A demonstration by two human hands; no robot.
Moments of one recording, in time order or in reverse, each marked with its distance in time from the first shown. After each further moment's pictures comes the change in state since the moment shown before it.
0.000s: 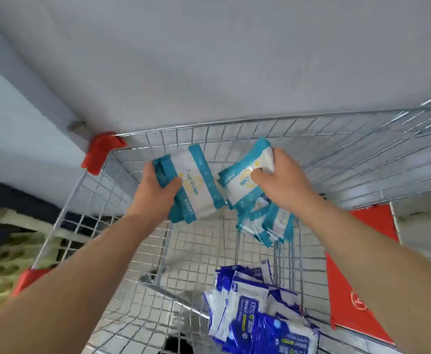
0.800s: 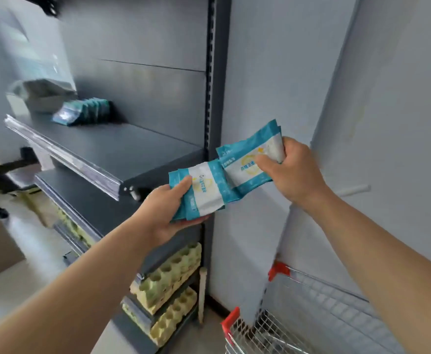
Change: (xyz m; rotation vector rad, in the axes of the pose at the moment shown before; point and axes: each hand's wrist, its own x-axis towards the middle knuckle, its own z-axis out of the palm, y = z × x) left_hand -0.378 0.238 -0.396 -0.711 0.427 0.106; right_hand -0.303 -0.514 -0.100 0.334 -0.107 -0.966
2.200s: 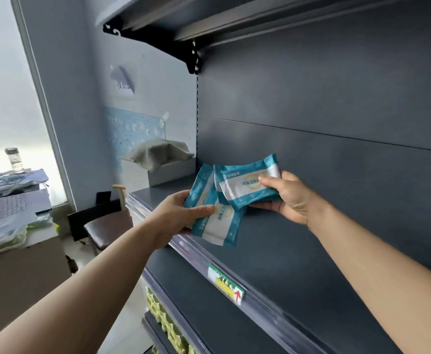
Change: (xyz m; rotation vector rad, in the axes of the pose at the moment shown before) left_hand 0.350 0.307 -0.508 0.351 -0.014 0.253; right_hand 0.352 -0.187 0.587 0.812 -0.417 0.395
